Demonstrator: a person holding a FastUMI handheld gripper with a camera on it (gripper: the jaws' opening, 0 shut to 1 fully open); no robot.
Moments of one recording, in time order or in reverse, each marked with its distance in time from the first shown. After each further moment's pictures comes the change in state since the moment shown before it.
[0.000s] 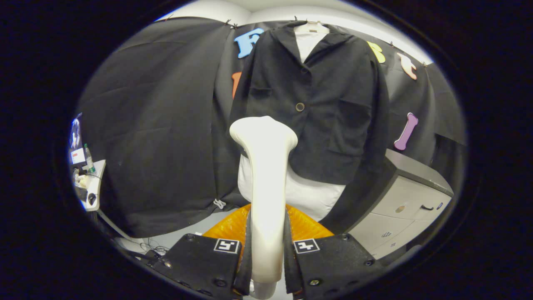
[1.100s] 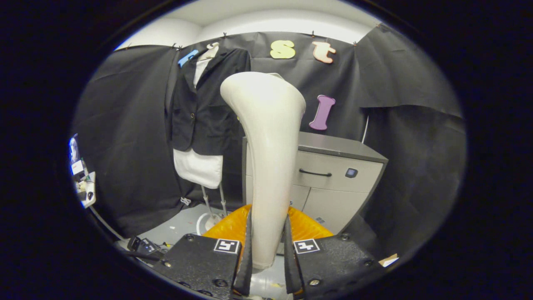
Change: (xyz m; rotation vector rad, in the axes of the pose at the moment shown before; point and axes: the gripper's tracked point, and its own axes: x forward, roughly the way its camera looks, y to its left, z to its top) arm -0.240 -0.310 -0.120 0.184 0.003 -0.237
